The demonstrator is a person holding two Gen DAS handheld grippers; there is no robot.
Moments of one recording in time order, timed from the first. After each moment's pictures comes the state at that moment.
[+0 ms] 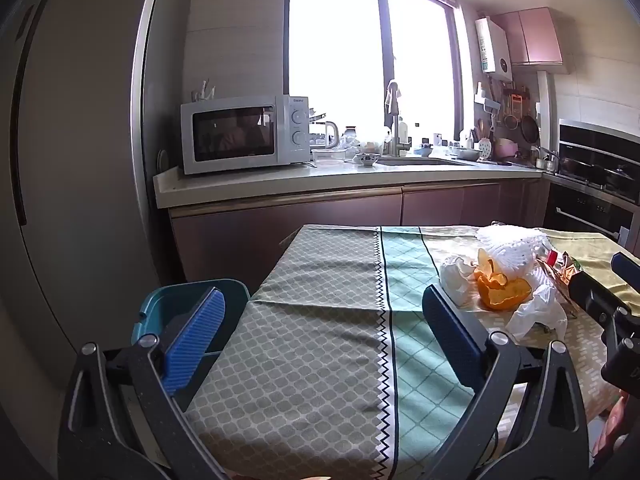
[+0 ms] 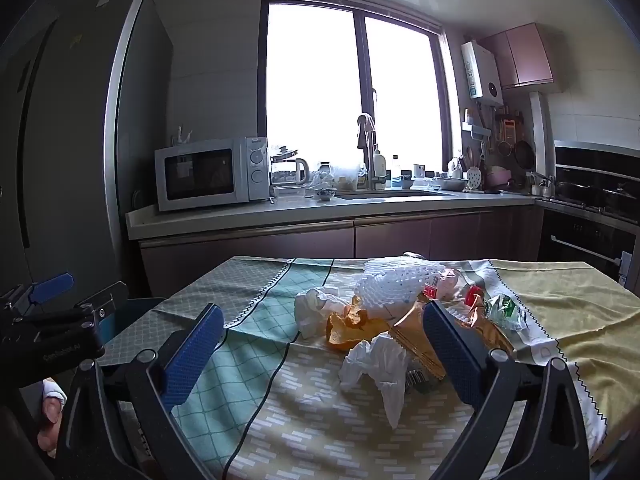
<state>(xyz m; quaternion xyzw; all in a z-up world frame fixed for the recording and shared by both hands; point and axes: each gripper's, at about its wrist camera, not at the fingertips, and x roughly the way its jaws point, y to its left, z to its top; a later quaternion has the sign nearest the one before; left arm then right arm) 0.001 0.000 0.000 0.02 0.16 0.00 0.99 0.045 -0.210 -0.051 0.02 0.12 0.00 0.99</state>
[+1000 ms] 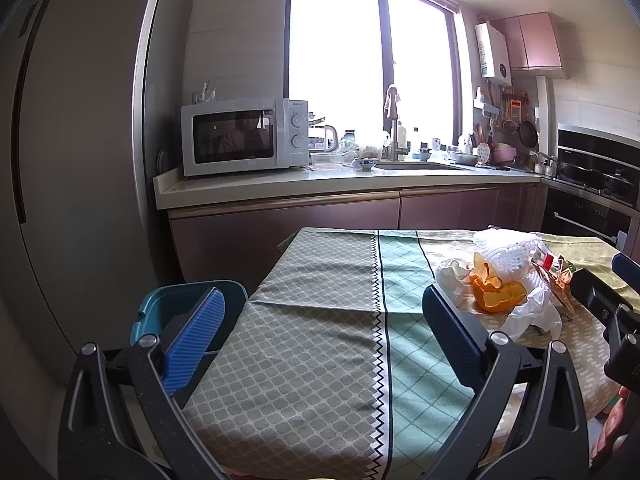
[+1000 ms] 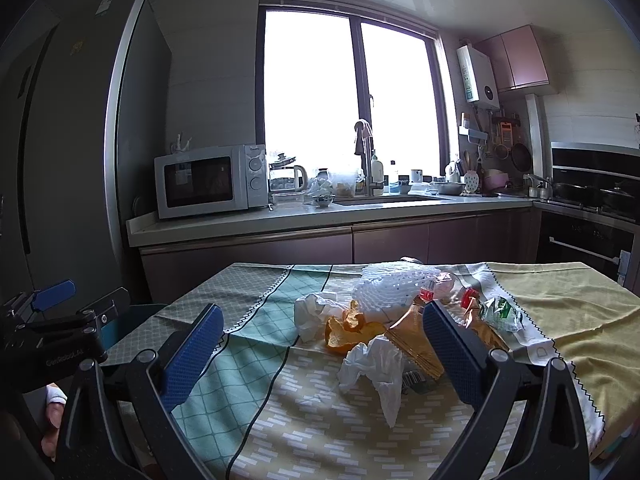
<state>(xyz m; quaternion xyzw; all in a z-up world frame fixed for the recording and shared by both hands) -0.007 0.000 0.002 0.01 0.15 -0.01 0.99 0.037 -0.210 -0.045 0.03 0.11 -0.01 0.99</state>
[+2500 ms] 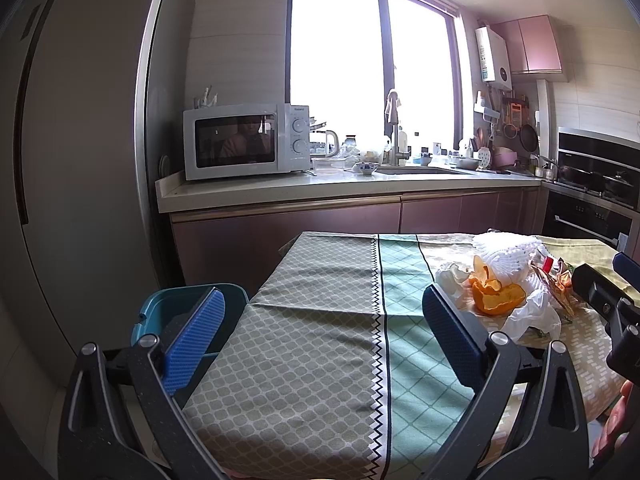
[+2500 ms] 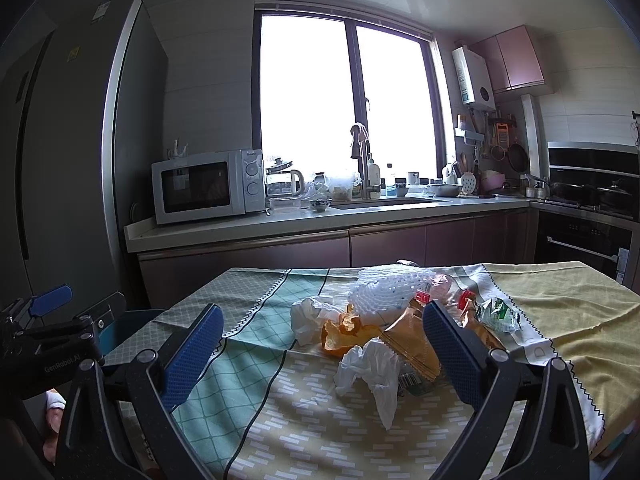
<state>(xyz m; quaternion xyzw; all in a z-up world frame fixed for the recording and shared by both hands) -0.005 0.000 0.002 0.01 0.15 -0.01 0.99 0.037 -0.213 -0.045 0.03 0.11 -0.01 0.99</state>
